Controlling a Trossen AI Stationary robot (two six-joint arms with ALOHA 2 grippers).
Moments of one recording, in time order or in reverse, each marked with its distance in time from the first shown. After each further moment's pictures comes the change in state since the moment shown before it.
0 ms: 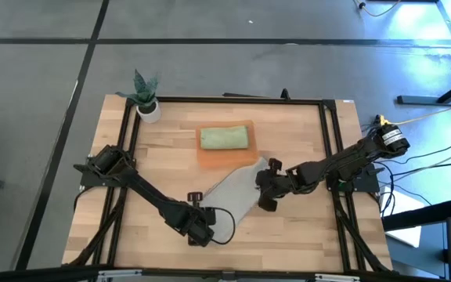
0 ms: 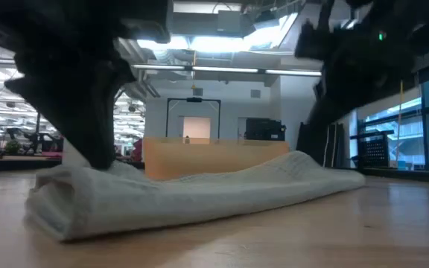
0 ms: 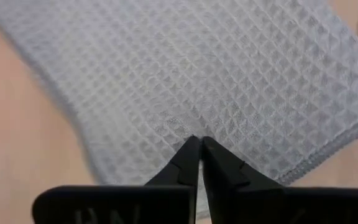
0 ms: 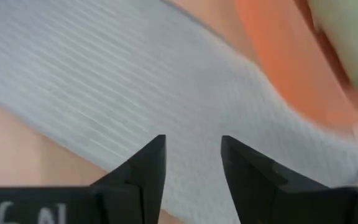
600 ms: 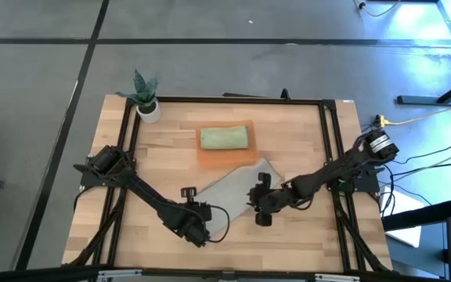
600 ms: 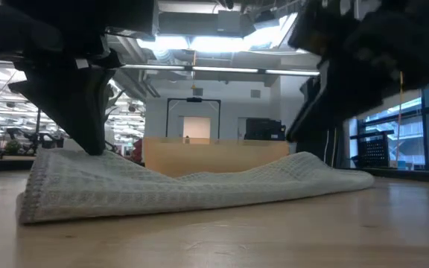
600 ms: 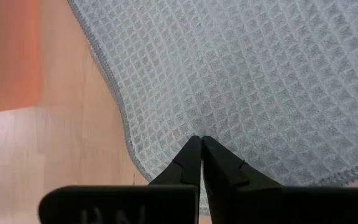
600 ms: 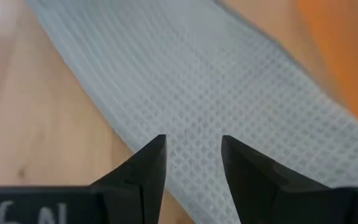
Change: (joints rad) left arm -0.013 -0.004 0.021 -0.182 -0.120 -0.087; right arm 0.102 0.145 0.011 0.275 0.001 -0.081
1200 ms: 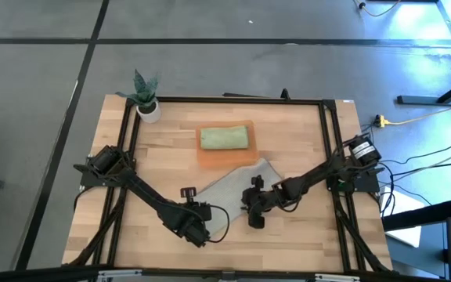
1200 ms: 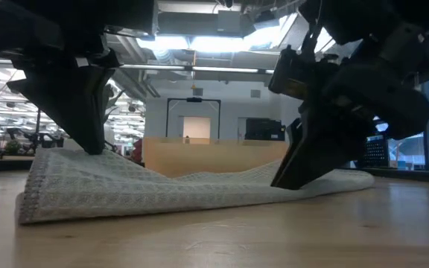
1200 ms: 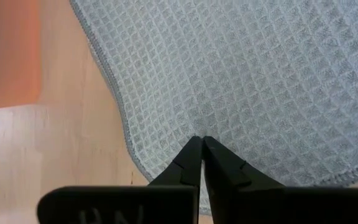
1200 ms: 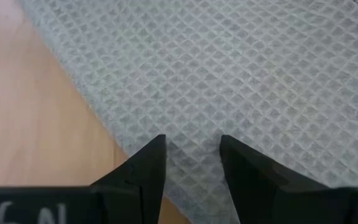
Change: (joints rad) left arm -0.004 -0.001 0.001 0.001 0.000 -0.023; right arm -0.051 0.187 0.001 0.181 -0.130 0.048
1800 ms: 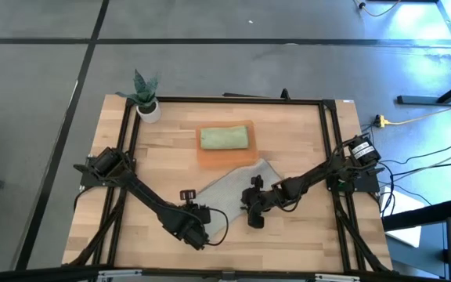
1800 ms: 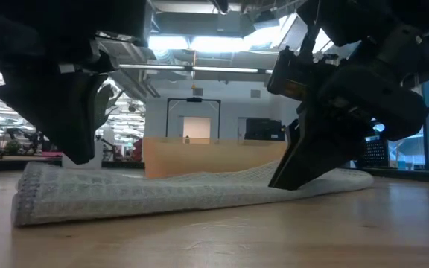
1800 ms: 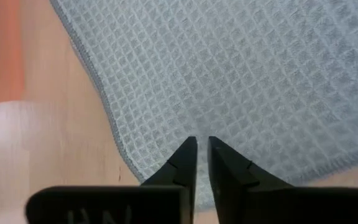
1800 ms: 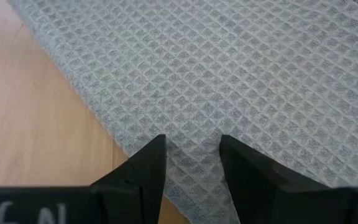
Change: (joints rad) left arm -0.016 0.019 0.001 0.002 0.023 0.003; right arm -0.004 0.009 0.001 0.002 -0.007 0.004
